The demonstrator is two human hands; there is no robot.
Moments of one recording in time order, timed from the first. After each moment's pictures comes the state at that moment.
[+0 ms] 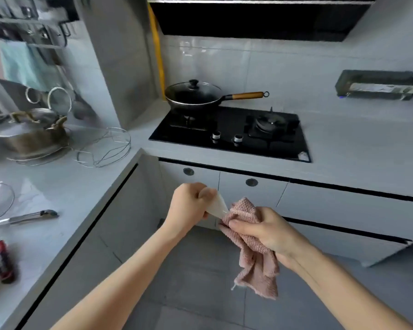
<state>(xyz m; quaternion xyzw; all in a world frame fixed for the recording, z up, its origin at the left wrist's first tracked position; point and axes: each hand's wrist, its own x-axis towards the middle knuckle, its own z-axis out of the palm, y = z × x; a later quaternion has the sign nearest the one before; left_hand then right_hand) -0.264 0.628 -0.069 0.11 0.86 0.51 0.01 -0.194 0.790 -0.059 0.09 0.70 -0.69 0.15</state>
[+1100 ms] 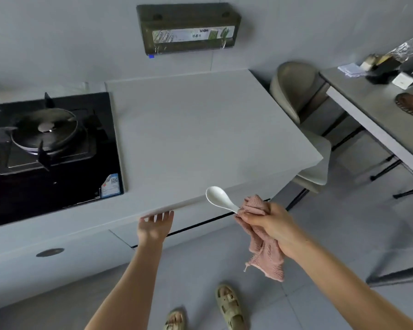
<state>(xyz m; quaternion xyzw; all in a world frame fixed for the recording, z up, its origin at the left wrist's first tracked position) -0.488 1.193 -0.320 -0.45 0.17 0.81 0.33 -0.295 1.355 -0.158 0.45 0.53 -0.72 -0.04</state>
